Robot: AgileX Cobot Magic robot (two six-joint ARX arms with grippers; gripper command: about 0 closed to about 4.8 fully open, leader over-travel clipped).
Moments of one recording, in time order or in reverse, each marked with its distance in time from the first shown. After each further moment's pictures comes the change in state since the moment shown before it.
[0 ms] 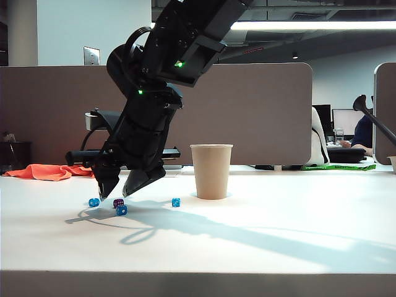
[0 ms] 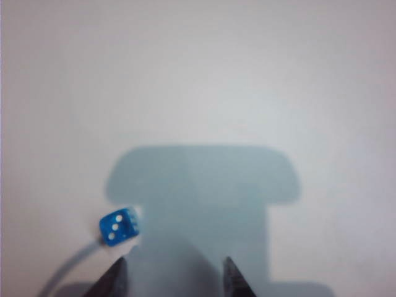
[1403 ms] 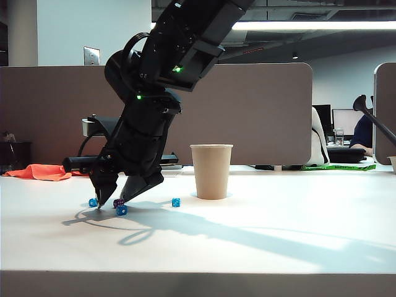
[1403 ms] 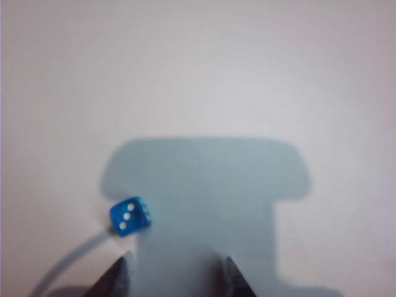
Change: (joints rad) left arm 0.000 0.000 0.000 0.000 0.018 0.000; right arm 0.006 0.015 0.001 -0.011 -0.022 -0.001
